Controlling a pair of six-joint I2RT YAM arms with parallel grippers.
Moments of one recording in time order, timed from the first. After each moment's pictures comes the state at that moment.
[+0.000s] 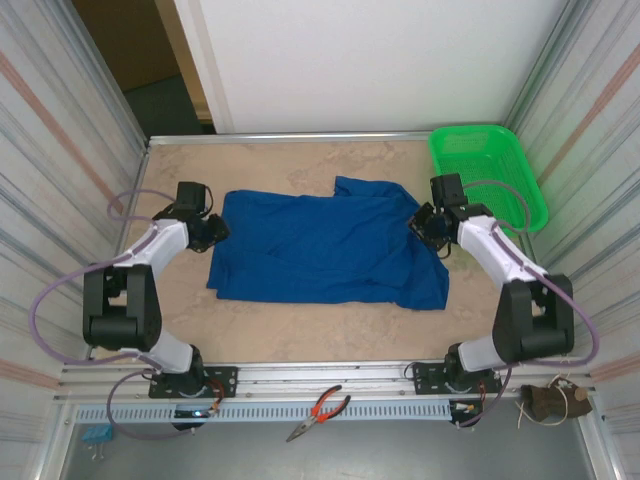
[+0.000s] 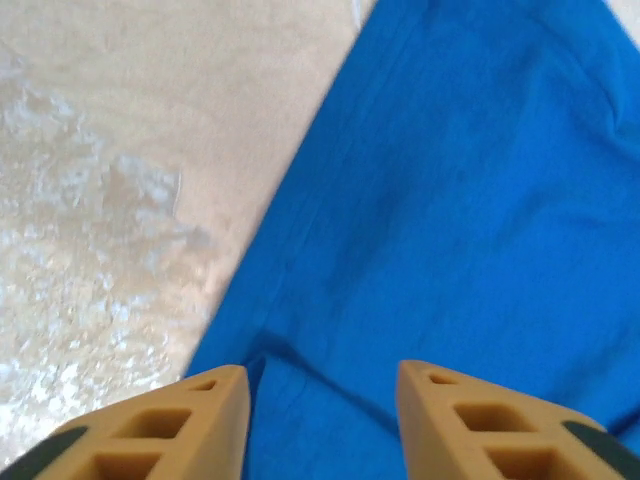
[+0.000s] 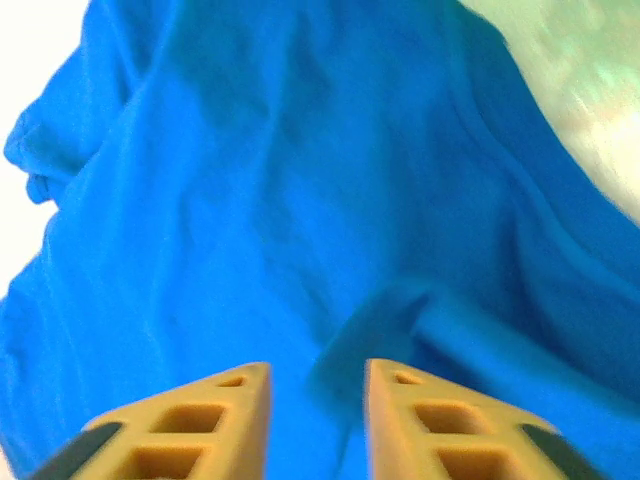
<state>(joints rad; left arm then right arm) -0.04 1.57 1.00 -0.49 0.05 -0.51 0.15 1.48 1.05 -0.59 -0.10 0.92</state>
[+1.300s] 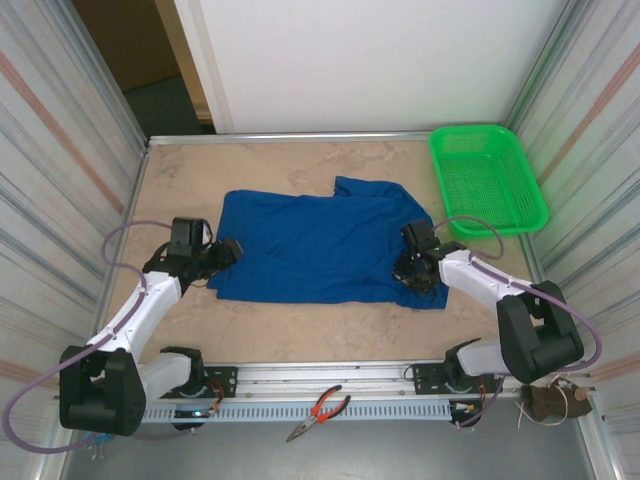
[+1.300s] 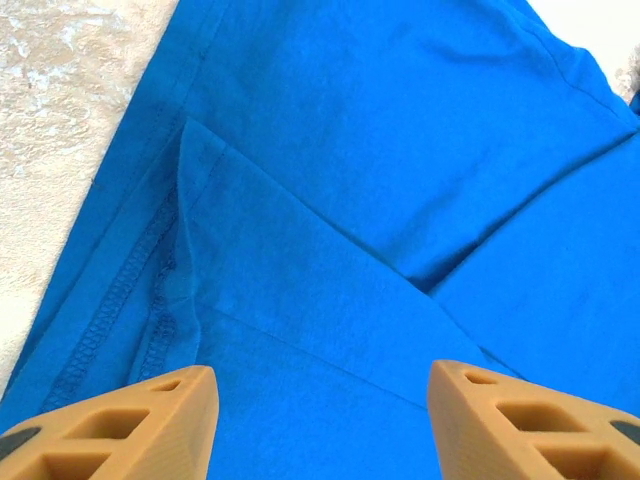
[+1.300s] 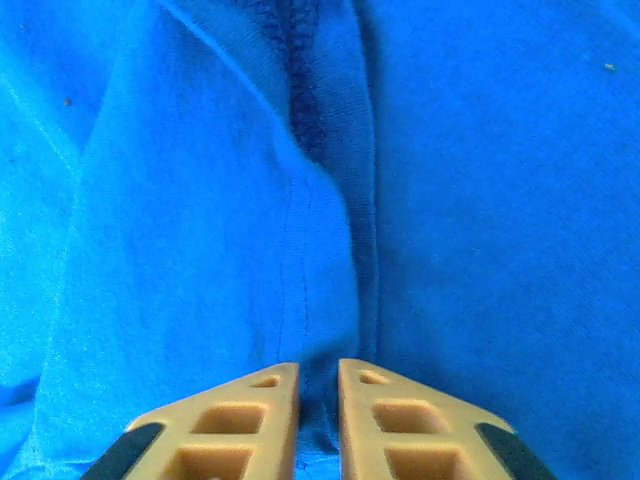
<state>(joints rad) -0.13 1.09 0.64 -0.45 0.17 -0.61 0.39 1.36 0.68 -0.55 -0.02 0.93</state>
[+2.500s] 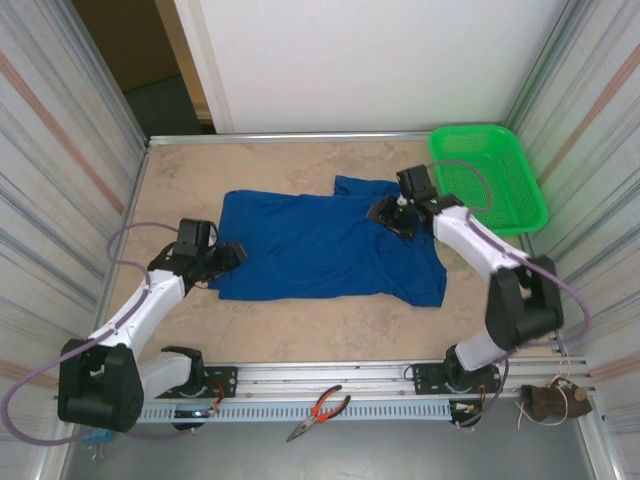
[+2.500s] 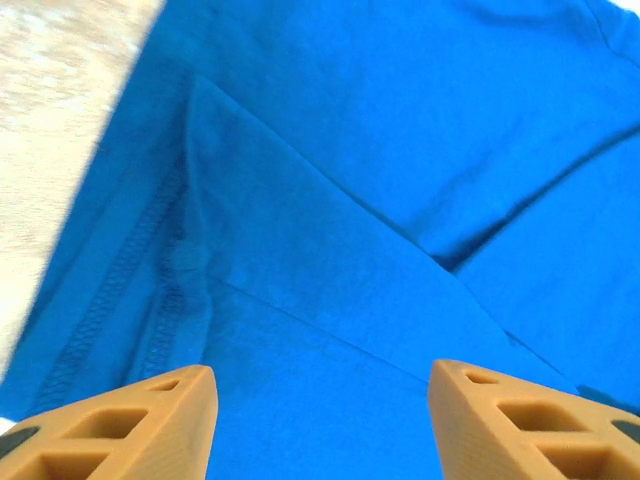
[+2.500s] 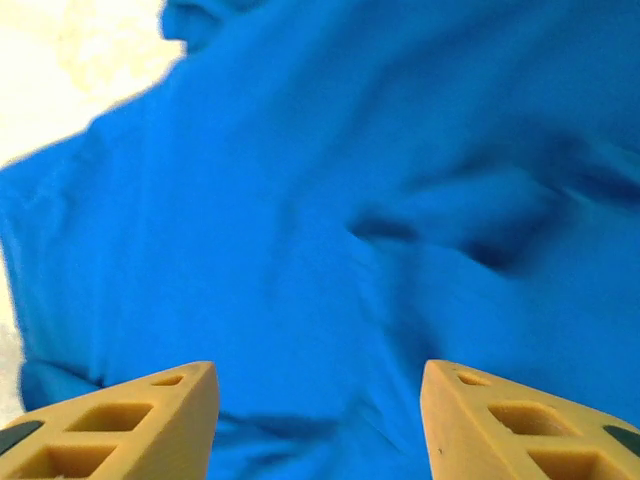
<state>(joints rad) -0.18 1.09 0.63 -0.48 0.10 -0.67 0.34 1.46 1.06 -0.57 -0.13 0.80</state>
